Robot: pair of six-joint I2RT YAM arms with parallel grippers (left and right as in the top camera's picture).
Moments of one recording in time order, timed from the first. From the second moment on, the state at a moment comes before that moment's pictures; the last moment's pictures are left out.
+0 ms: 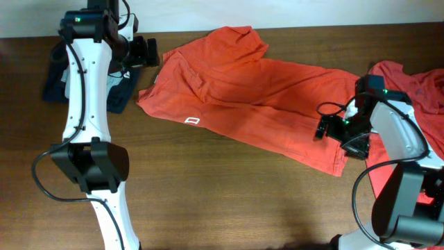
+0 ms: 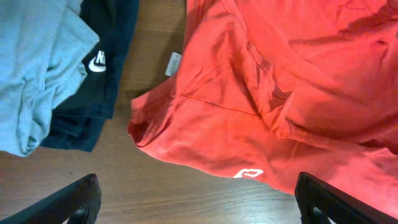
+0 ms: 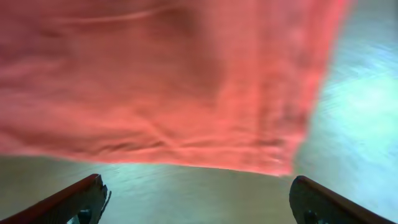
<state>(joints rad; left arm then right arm) -0.01 2.27 2.50 -1.44 0.15 -0.09 -0.21 1.74 1.24 -1.10 -0.16 0.28</state>
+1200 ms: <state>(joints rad) -0.01 2.27 2.28 -1.27 0.08 -0.09 -0.09 1.73 1.02 -0.96 0.15 0.54</state>
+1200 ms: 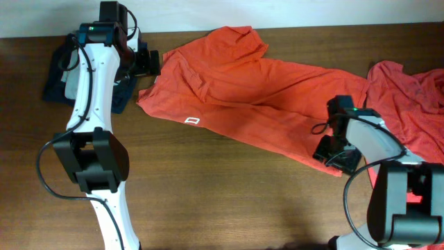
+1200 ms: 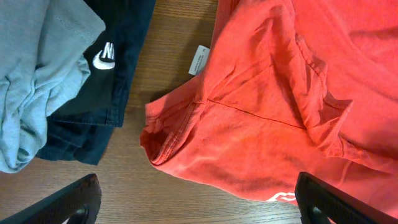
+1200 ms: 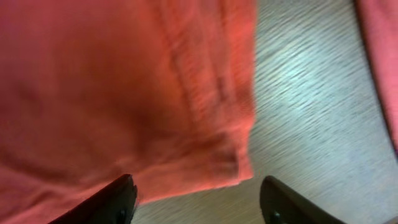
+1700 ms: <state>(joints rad) -0.01 2.27 2.28 -1.27 0.07 -0.09 -0.19 1.69 0.89 -0.75 -0.01 0.48</state>
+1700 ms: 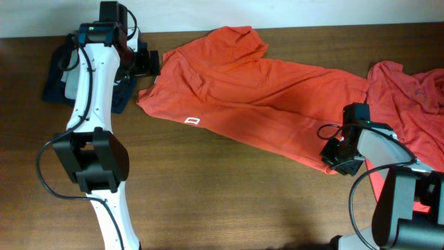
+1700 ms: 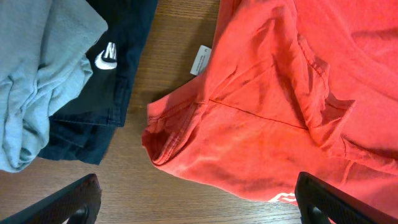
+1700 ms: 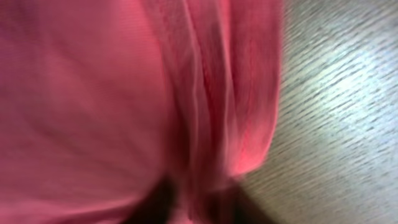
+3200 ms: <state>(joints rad) -0.05 2.27 1.82 -1.11 0.11 -0.19 -0.41 1.70 1.06 -0.82 -0.01 0.29</state>
